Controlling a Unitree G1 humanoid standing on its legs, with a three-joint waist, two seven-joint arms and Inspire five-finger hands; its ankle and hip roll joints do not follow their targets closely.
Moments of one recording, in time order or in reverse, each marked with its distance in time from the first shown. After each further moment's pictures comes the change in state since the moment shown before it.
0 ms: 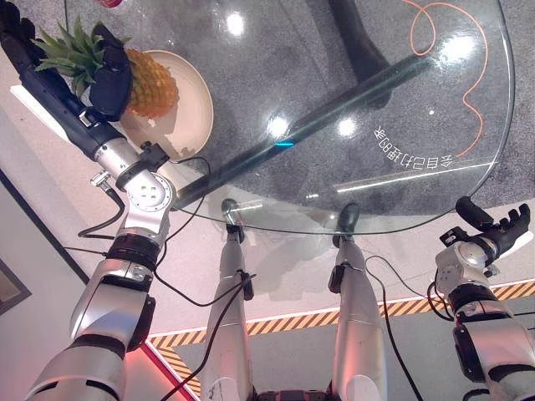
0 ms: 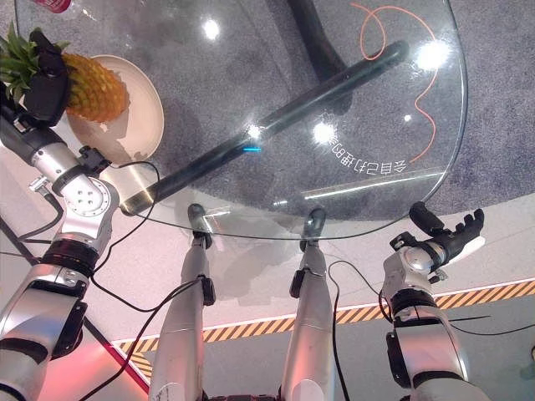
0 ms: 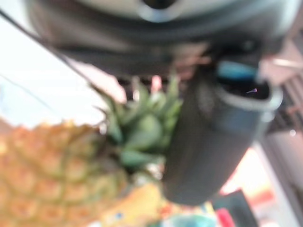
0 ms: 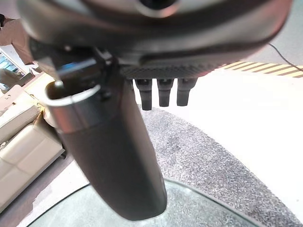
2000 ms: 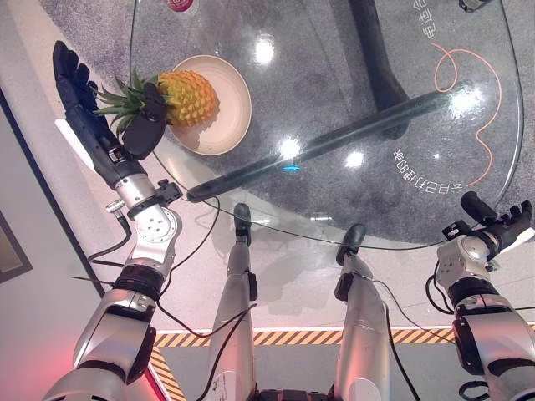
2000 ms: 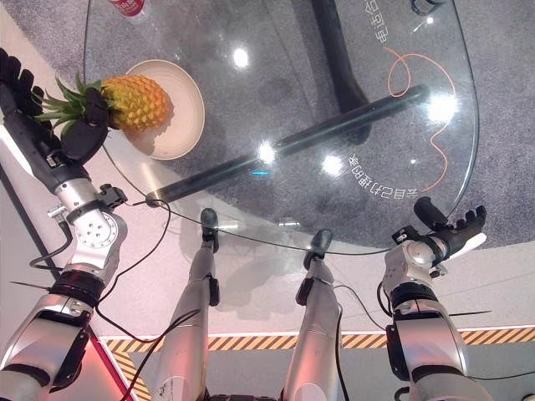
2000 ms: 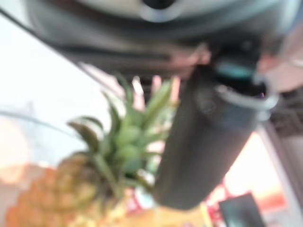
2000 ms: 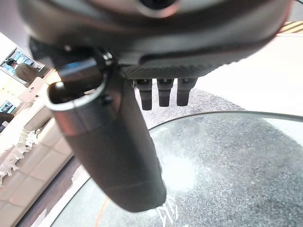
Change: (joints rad) left arm 0.180 -0.030 0.001 -0.123 -0.040 -0.001 -0.168; right arm -0.037 0.000 -0.028 0.016 0.029 0.001 0.017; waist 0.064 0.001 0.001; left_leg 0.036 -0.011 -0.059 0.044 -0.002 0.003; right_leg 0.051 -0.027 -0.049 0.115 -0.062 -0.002
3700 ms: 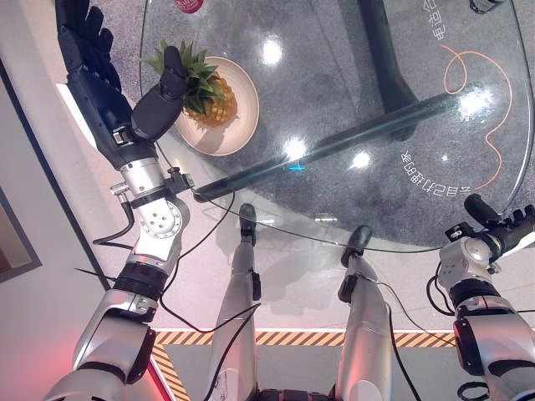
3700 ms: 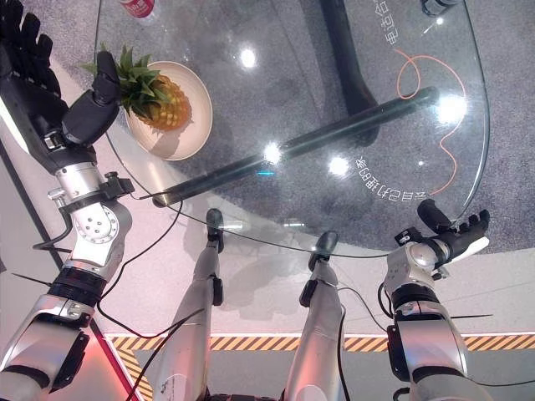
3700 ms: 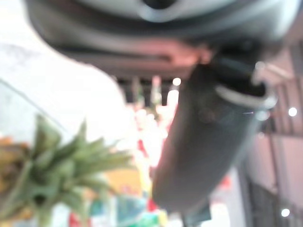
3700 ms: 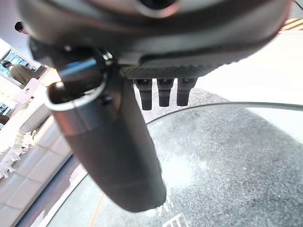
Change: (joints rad) left arm 0.012 0.002 -0.009 -0.245 0.002 -0.021 -0.100; right arm 0.007 0.000 -0.030 0.000 0.000 0.000 0.000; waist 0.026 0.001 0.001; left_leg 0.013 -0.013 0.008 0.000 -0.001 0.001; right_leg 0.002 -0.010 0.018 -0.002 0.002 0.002
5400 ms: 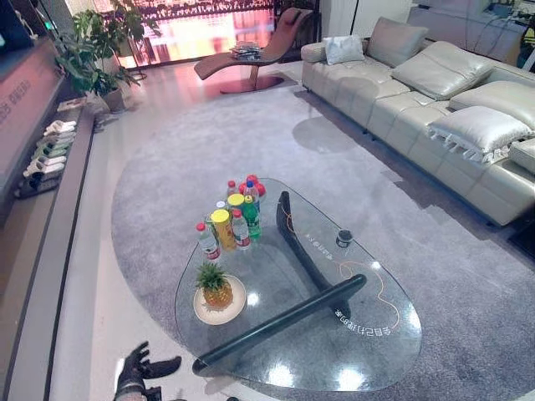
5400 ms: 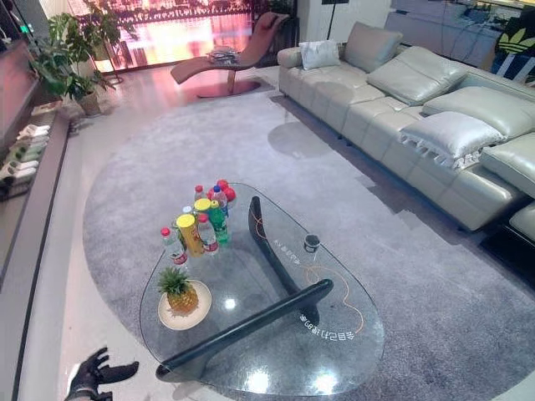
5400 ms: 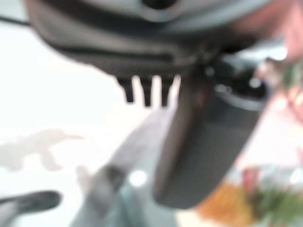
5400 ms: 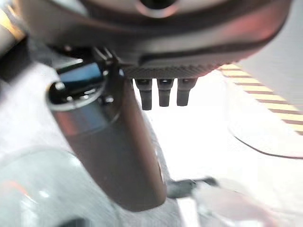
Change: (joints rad) left arm 0.696 -0.147 0.130 0.808 0.016 0.599 -0.590; right arm 0.793 0.218 -0.044 0.224 -0.475 0.367 0.462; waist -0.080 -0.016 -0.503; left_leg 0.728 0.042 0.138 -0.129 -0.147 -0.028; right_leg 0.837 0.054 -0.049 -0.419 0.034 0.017
